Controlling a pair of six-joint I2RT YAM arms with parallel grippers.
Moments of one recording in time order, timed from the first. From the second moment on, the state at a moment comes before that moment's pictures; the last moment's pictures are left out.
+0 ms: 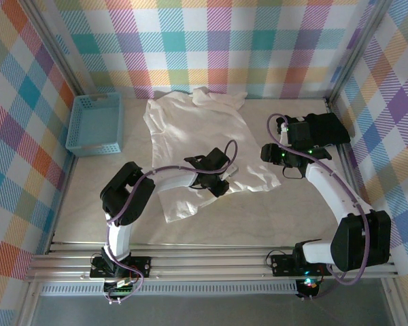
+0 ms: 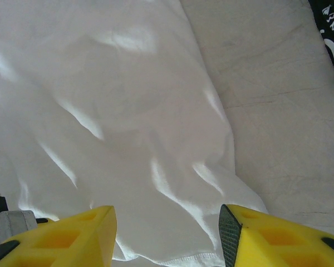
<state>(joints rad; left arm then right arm) -0.82 1.96 1.29 -0.44 0.15 0.00 0.18 1.32 1.01 -0.57 -0.17 0.30</state>
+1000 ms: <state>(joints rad) -0.77 1.84 1.29 -0.47 0.26 -0.03 0.21 1.26 0.89 -0.56 -0.29 0.31</state>
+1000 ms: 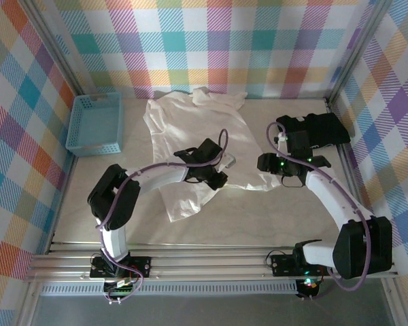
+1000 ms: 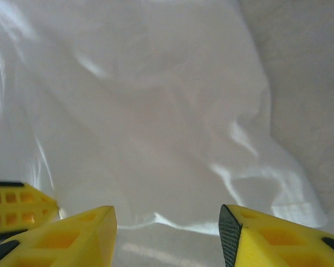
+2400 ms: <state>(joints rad) -0.65 1.61 1.07 -0.21 0.40 -0.21 0.47 1.47 0.68 0.25 -0.46 0.18</state>
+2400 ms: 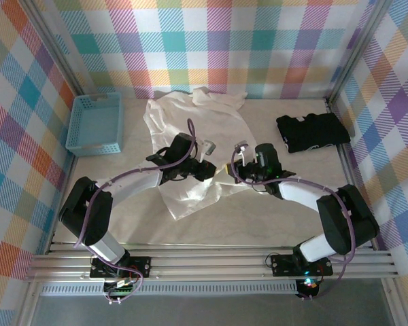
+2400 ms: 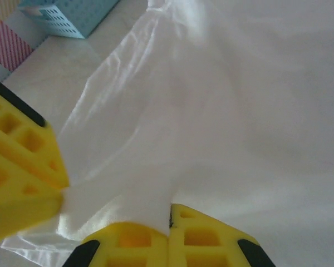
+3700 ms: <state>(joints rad) -0.61 1.66 1.31 -0.48 0.49 -0.26 0.75 1.57 0.47 0.52 -0.23 0.00</state>
